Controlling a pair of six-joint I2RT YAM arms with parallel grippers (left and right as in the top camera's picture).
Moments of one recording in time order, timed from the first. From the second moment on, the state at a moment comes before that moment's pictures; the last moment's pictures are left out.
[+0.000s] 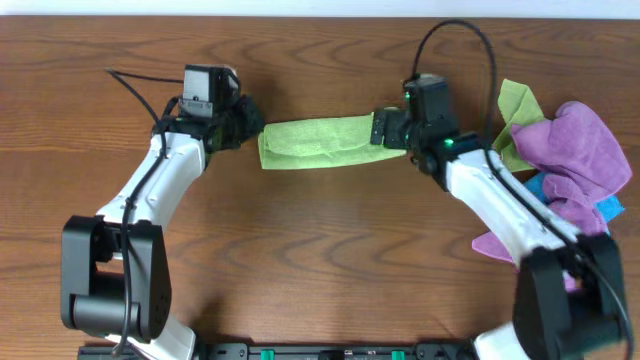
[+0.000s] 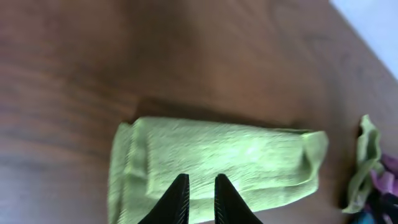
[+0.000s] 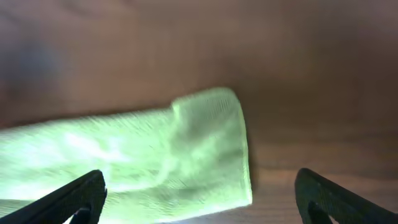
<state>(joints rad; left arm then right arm) -0.15 1.76 1.18 -0.30 0.36 -0.63 0.30 1.68 1.11 -0.26 0.07 0.36</state>
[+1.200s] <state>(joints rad) -0.28 1.96 1.19 -0.21 0.26 -0.66 0.18 2.07 1.28 0.00 -0.22 0.36</state>
